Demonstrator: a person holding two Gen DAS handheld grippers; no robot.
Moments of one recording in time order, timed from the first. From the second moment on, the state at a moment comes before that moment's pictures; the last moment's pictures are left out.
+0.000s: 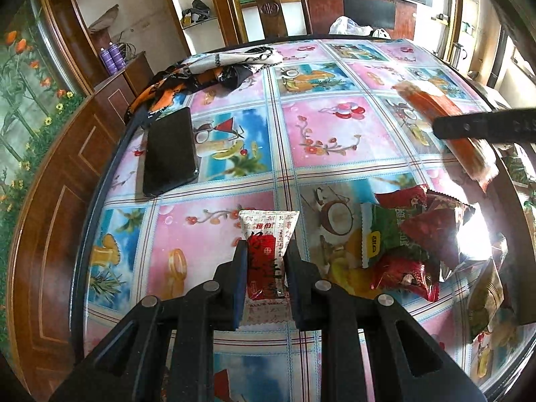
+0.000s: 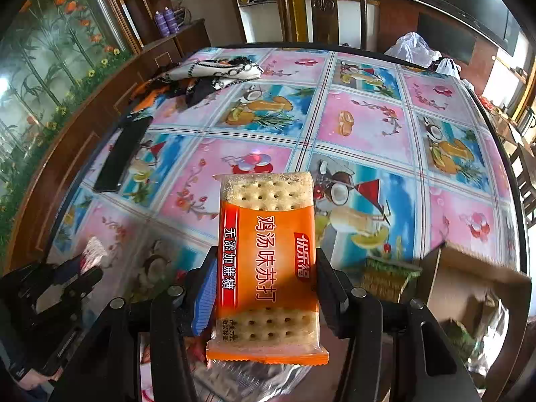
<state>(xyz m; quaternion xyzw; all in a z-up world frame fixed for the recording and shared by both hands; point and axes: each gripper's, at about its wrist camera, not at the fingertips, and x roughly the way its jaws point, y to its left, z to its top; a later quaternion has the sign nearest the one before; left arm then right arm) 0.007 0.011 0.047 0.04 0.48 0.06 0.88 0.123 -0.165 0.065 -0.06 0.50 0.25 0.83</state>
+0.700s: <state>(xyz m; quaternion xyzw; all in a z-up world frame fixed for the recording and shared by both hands) -0.010 -0.013 0.081 0.02 0.45 0.02 0.89 0.038 -0.238 0.076 0.06 0.52 0.23 0.82</state>
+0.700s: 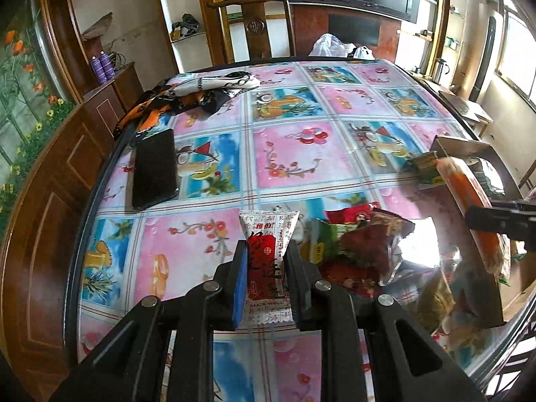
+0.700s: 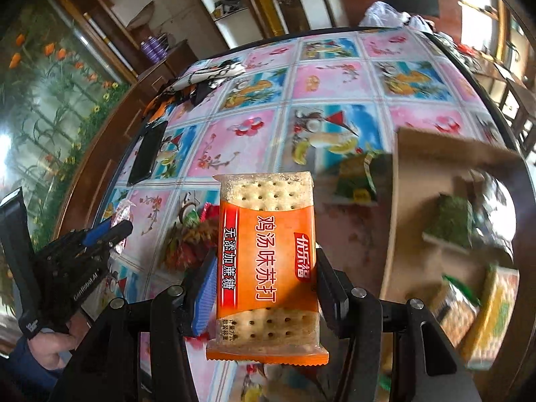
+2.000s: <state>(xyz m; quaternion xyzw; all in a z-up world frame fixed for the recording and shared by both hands) 0.002 -0.236 0.102 0.08 0.44 -0.22 0.87 -0.035 -0.440 0.078 0.18 0.50 0.07 0.84</state>
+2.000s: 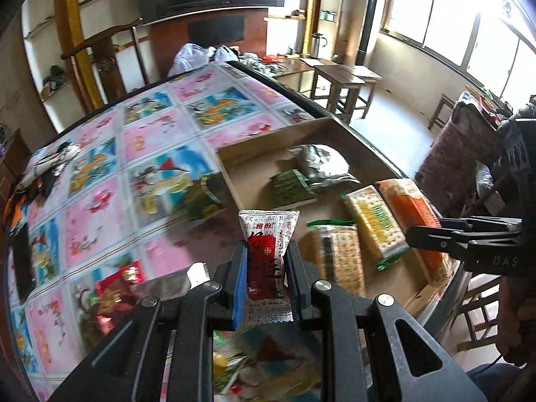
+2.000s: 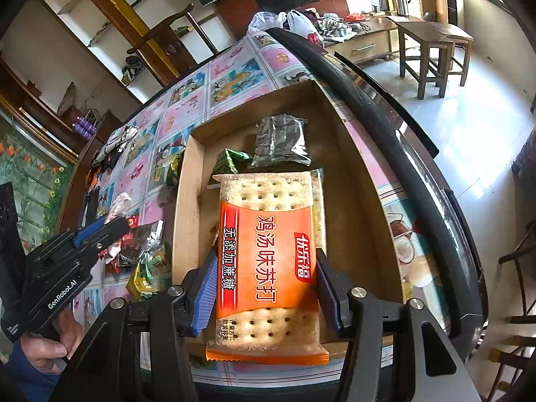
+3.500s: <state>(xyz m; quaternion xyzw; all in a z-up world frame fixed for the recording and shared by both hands) 0.048 -0.305 0.041 0.08 0.49 -0.24 0.83 0.090 -0.458 0.054 0.12 0.54 0.05 0.83</state>
